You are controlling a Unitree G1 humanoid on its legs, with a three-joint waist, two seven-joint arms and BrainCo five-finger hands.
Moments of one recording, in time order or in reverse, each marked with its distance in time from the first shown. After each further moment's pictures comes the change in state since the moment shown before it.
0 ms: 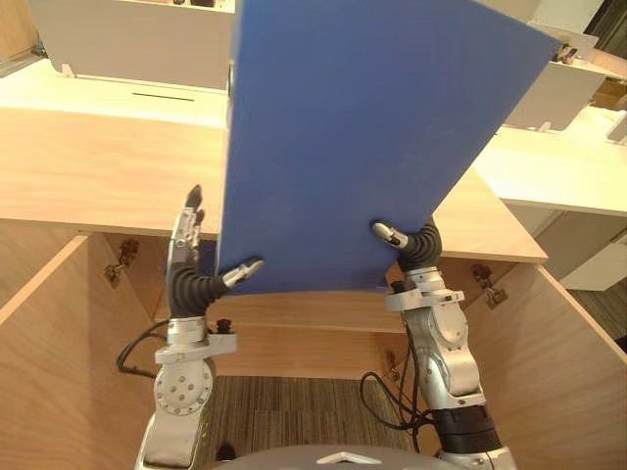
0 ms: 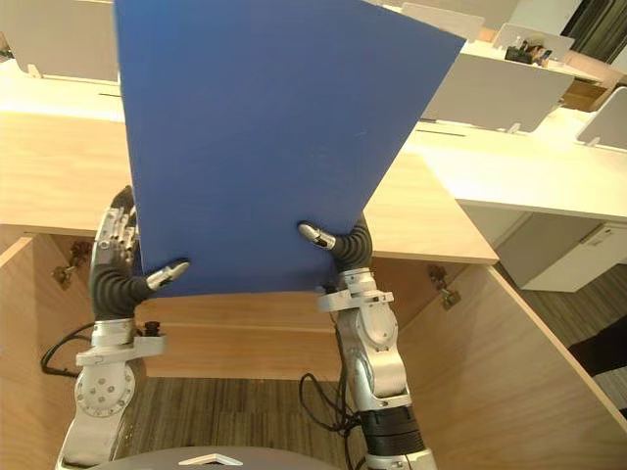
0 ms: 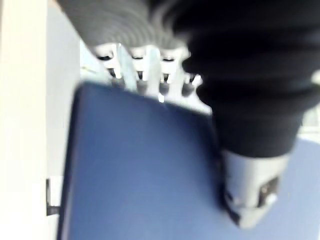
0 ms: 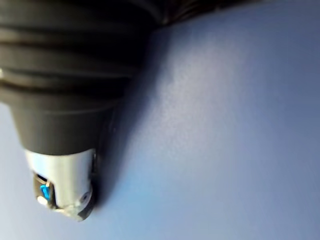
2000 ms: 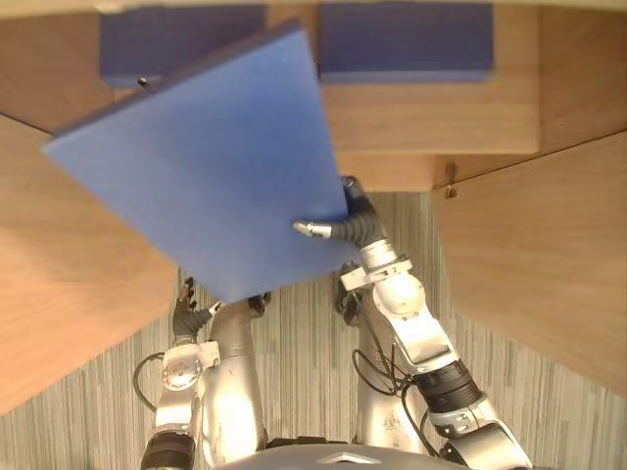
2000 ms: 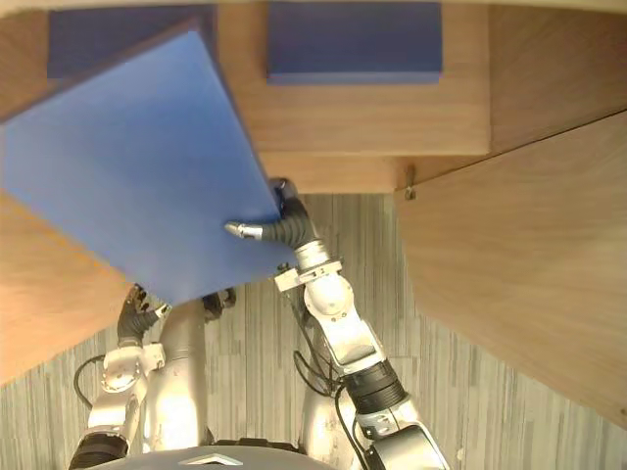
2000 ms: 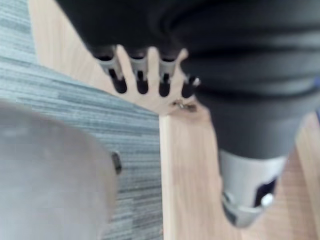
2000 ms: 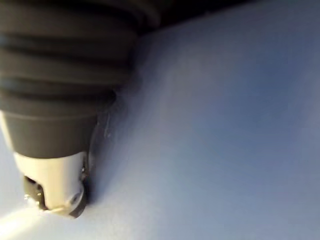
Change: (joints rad) left arm -0.274 0.000 0.234 0.816 -0.102 0.170 -0.083; right arm -0.269 -0.079 0.179 0.110 -0.506 0.057 -0.206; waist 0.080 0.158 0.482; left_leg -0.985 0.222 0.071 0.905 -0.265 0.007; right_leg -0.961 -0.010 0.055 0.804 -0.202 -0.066
